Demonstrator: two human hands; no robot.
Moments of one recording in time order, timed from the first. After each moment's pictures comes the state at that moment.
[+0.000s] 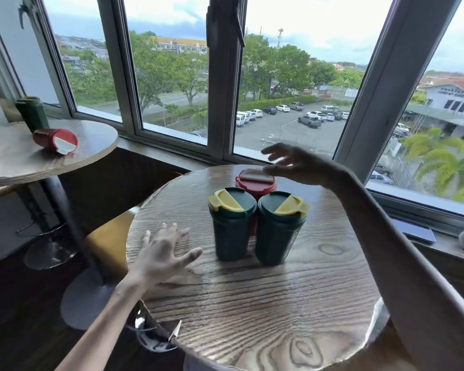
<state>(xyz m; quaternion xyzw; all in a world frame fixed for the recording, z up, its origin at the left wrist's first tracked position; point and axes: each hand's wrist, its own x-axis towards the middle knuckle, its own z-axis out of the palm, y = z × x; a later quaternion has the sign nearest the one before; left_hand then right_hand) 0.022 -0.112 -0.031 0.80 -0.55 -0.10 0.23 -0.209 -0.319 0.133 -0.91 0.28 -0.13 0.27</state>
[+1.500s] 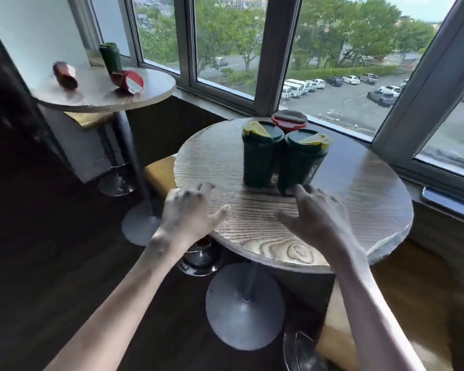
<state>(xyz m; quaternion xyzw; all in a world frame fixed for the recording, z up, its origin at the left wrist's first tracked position) -0.101 -0.017 -0.007 0.86 -0.46 0.10 0.18 -0.277 -0.161 0.026 -0.93 0.34 -0.12 0.00</state>
